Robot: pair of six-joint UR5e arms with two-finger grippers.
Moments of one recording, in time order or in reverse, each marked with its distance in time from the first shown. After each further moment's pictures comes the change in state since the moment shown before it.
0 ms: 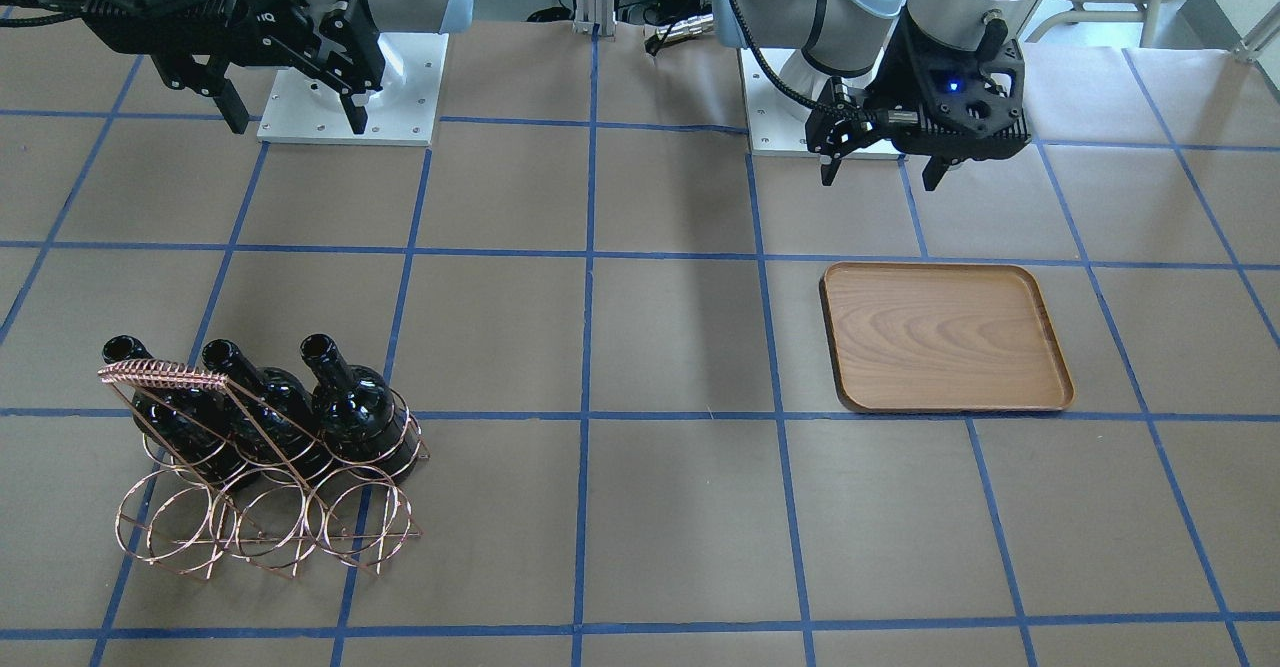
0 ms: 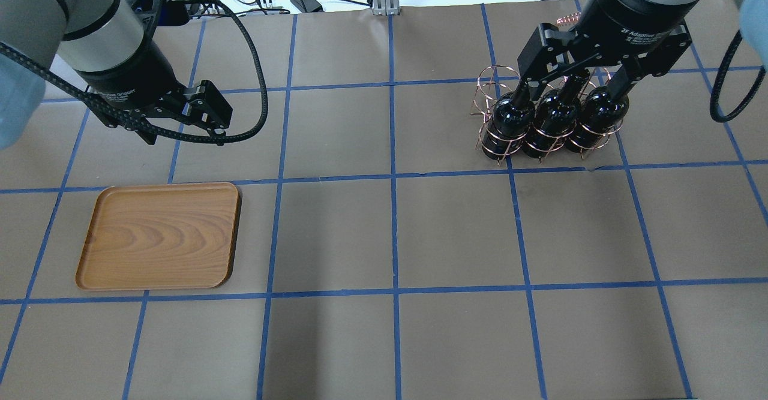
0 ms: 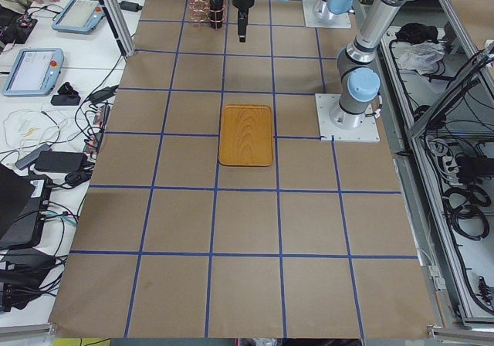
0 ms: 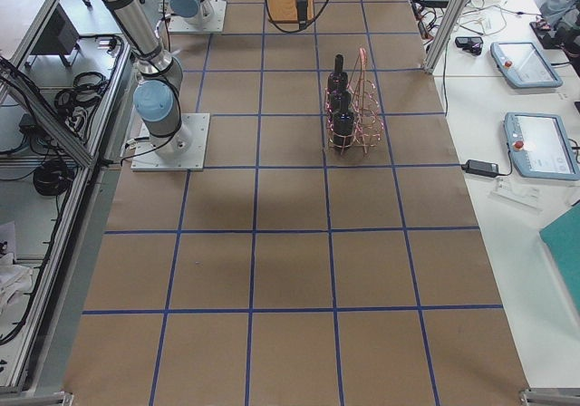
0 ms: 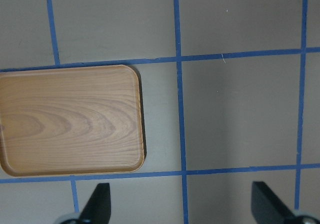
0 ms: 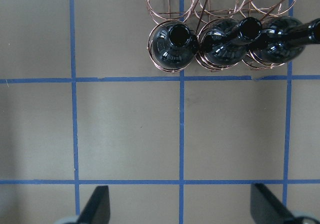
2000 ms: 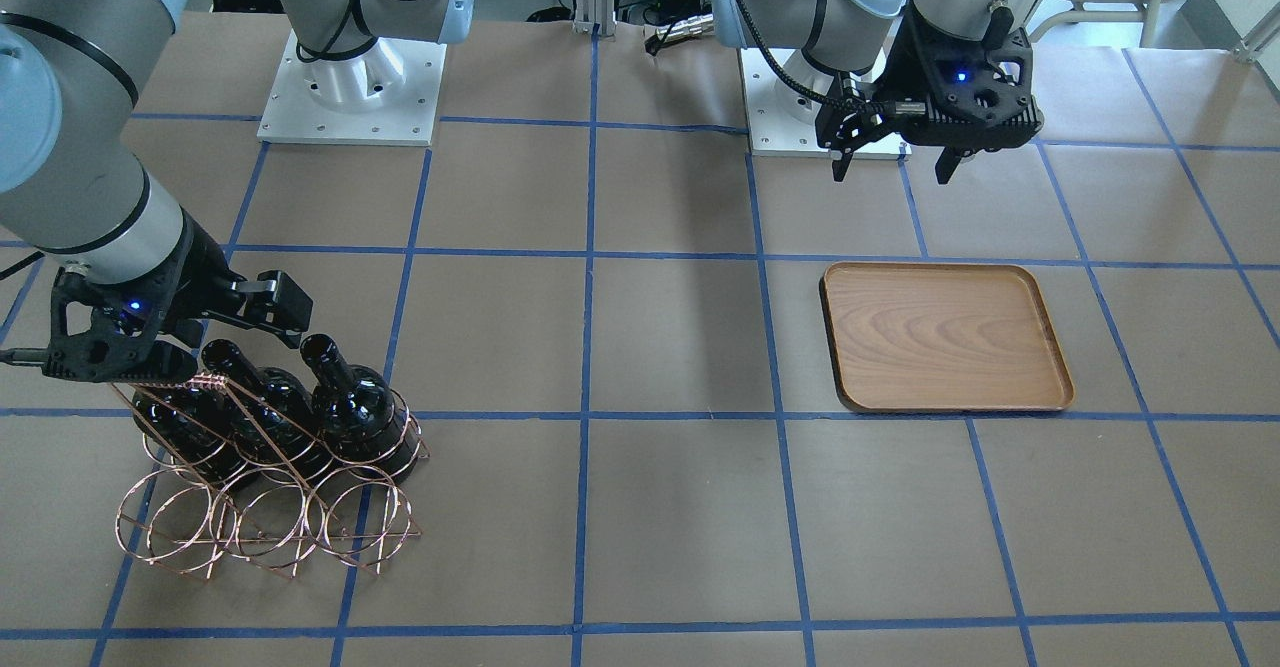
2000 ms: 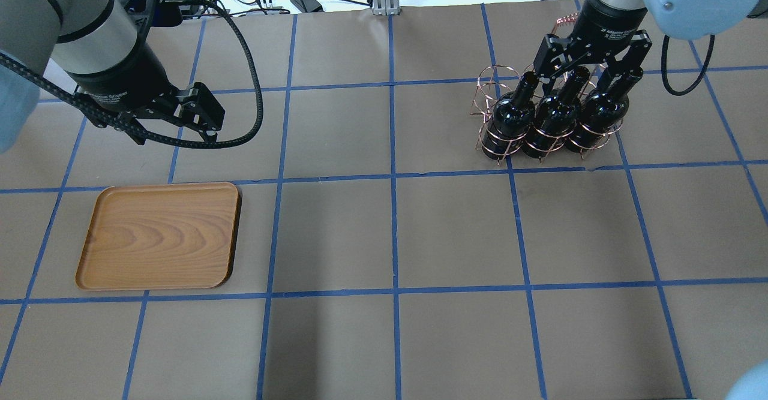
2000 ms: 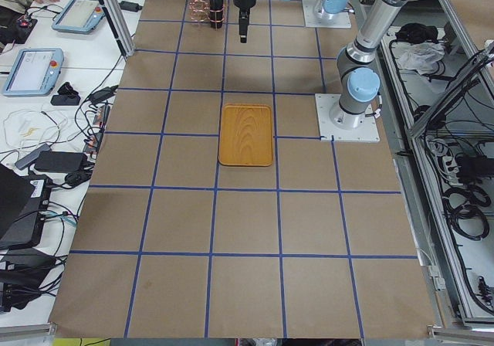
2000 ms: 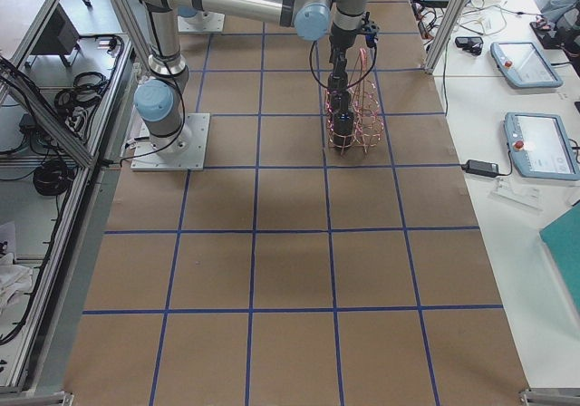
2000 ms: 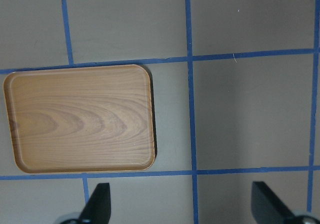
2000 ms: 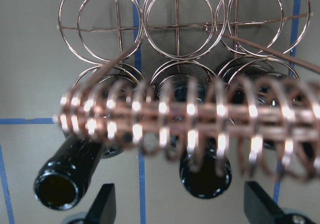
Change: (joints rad) left arm 0.002 0.014 -0.007 0.005 0.037 0.000; right arm -0.127 0.334 -0.023 -0.169 -0.021 -0.123
